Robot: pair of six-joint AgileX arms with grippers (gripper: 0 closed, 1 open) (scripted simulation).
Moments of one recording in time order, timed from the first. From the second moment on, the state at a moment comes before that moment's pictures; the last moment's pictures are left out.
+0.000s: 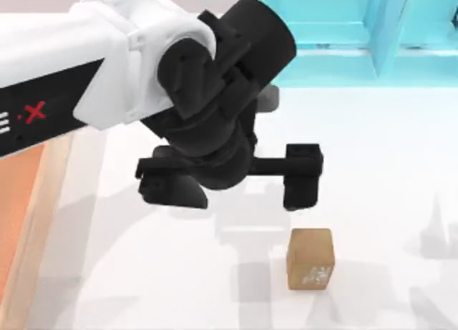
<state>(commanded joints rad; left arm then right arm) -0.83 1.69 1.42 -1.02 0.10 -0.65 0.00 0.00 0.00 0.00 0.00 0.00</state>
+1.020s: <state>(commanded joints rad) -1.01 2.23 2.07 -1.42 0.00 -0.98 0.00 0.00 0.00 0.00 0.00 0.00</state>
